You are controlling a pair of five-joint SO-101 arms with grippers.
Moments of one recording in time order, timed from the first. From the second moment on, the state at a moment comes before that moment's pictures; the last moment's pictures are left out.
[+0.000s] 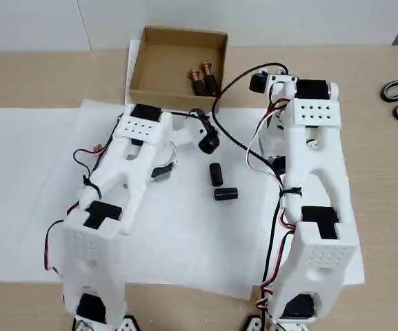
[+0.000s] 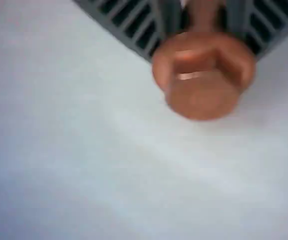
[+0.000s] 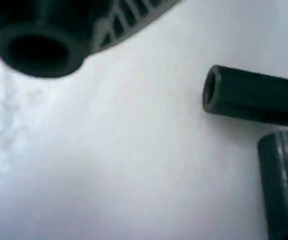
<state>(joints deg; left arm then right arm) 12.0 33.6 -16.1 90.7 -44.9 -2.0 23.4 -25.0 97.7 10.5</state>
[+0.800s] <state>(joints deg) 9.5 13.8 -28.4 99.4 -24.6 -2.0 -5.7 -25.0 98.2 10.5</state>
